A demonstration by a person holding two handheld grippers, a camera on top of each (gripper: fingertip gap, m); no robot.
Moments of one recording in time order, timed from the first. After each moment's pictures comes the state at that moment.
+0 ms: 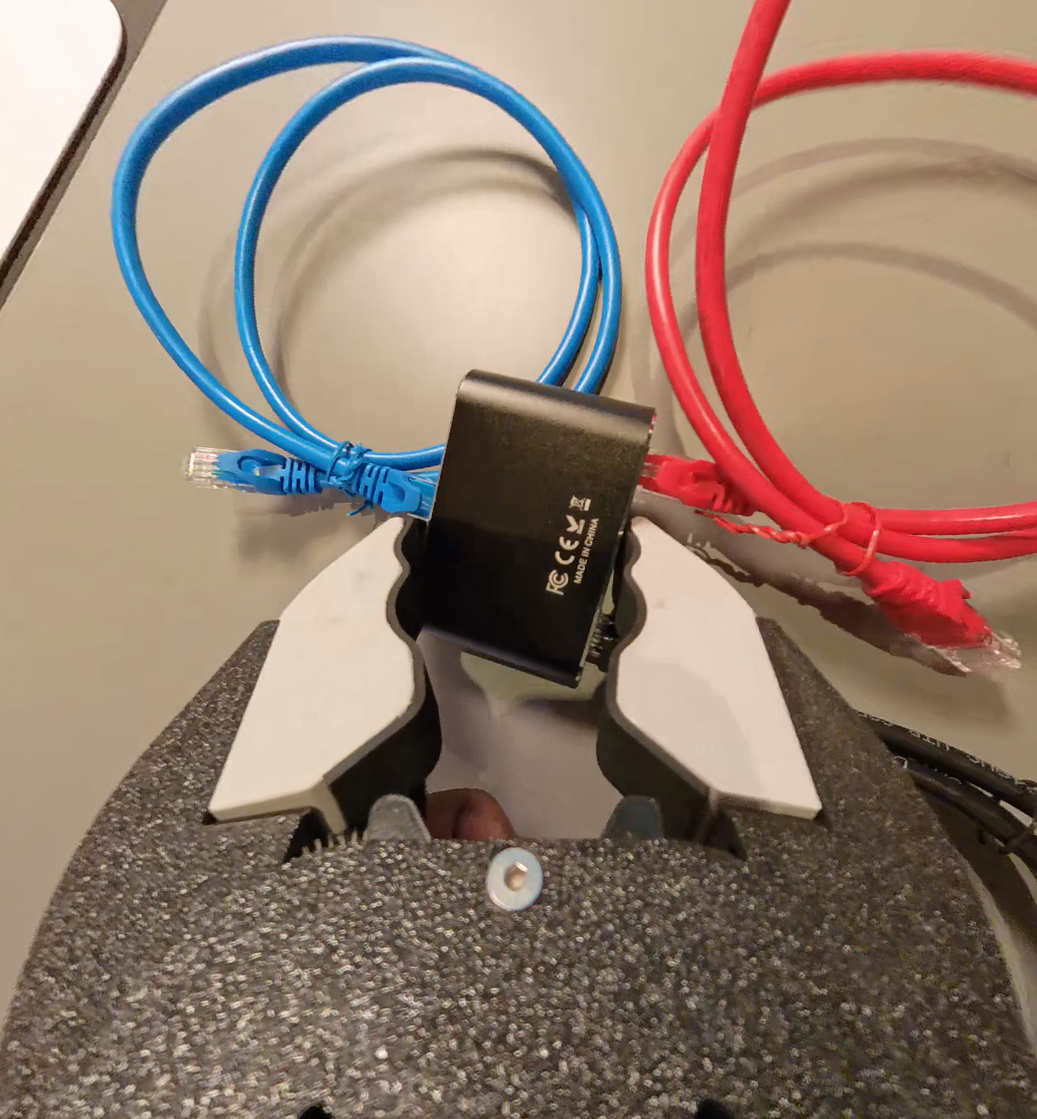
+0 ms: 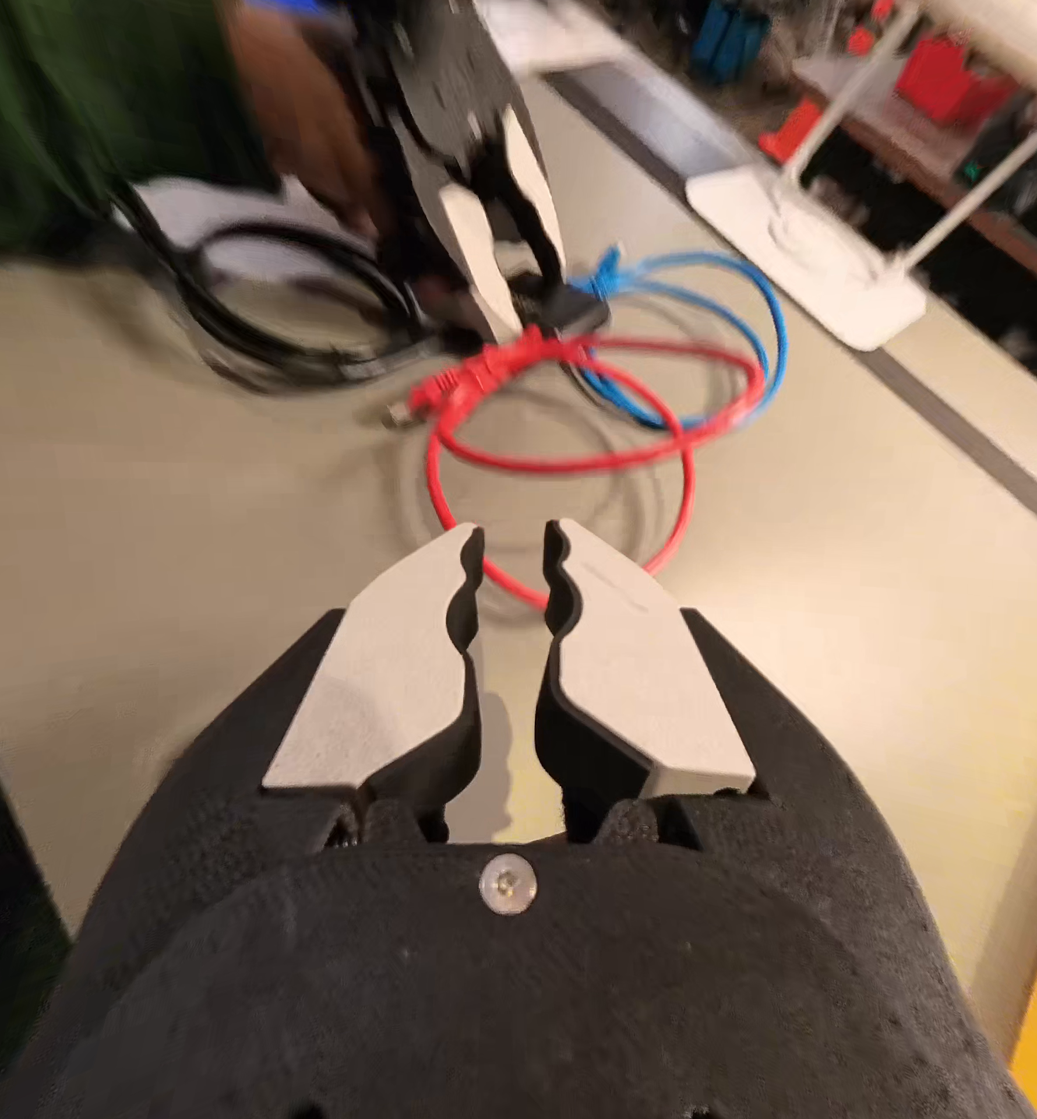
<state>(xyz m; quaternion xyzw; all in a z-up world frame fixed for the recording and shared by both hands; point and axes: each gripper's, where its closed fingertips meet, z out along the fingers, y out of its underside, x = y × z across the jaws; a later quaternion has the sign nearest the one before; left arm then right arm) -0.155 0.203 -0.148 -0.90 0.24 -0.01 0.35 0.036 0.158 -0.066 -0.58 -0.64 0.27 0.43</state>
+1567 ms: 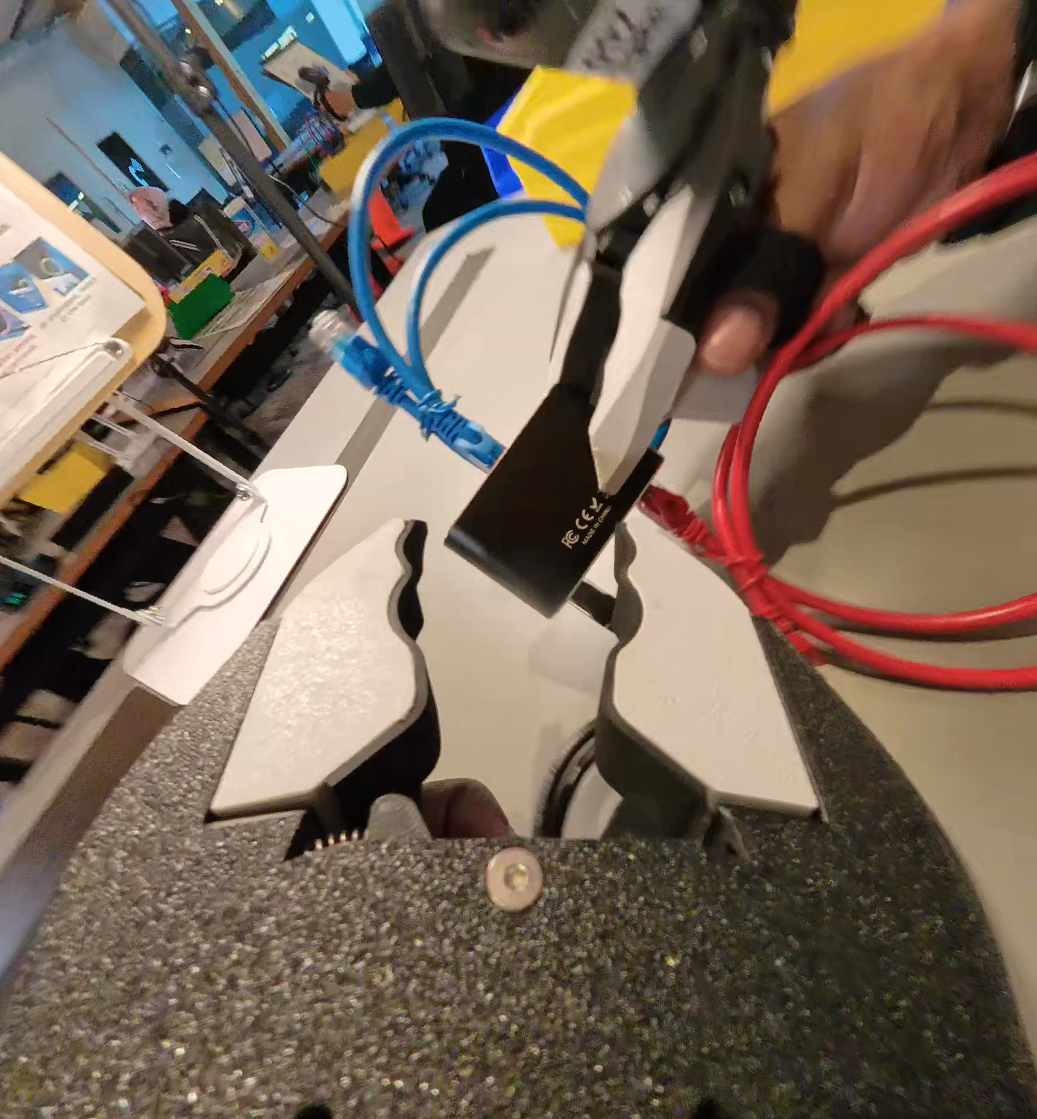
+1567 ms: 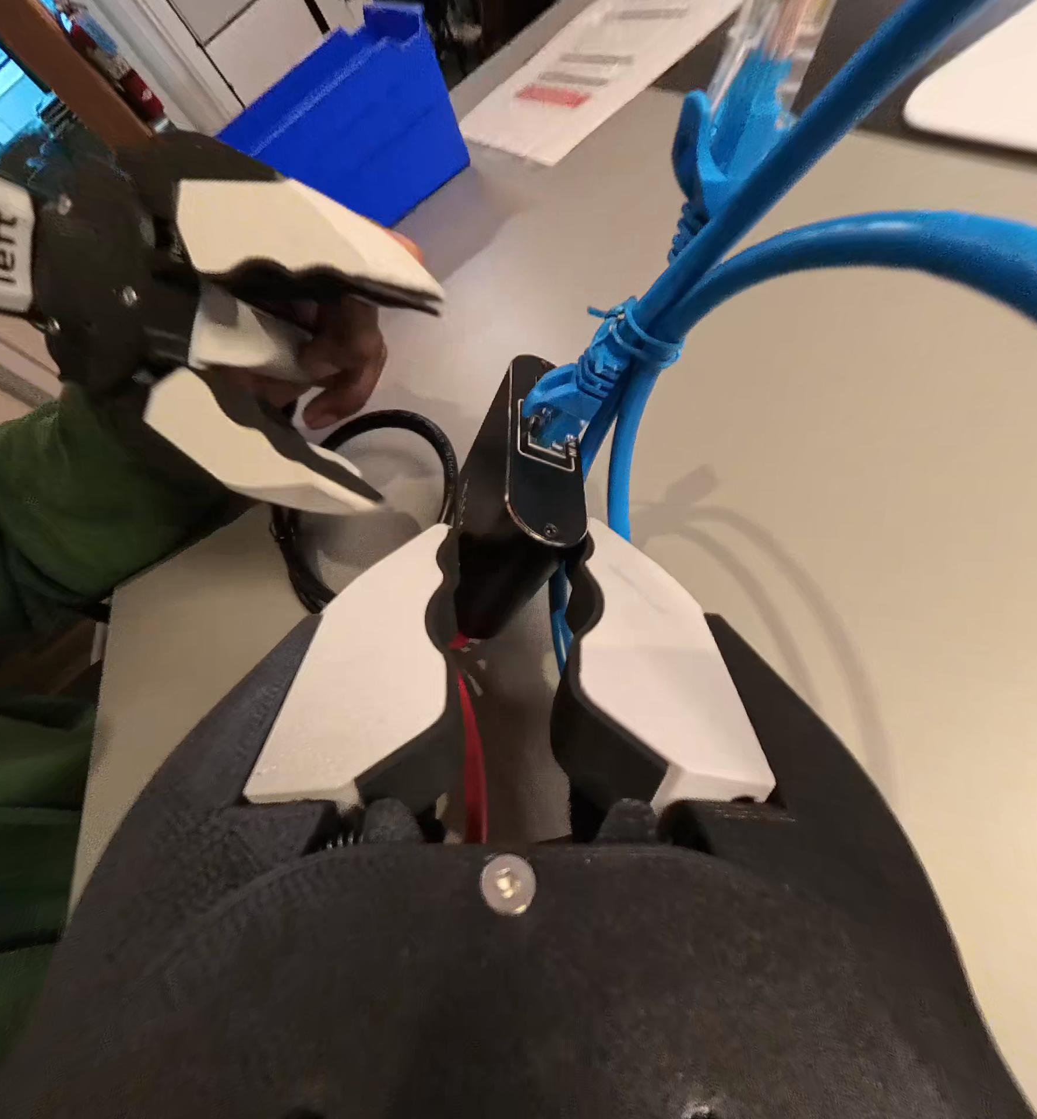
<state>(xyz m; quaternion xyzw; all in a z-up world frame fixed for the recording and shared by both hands) -0.126 0.189 -0.055 -0.74 0.34 0.04 0.58 -0.105 0.210 -0.086 -0.61 -0.58 0.50 0.19</state>
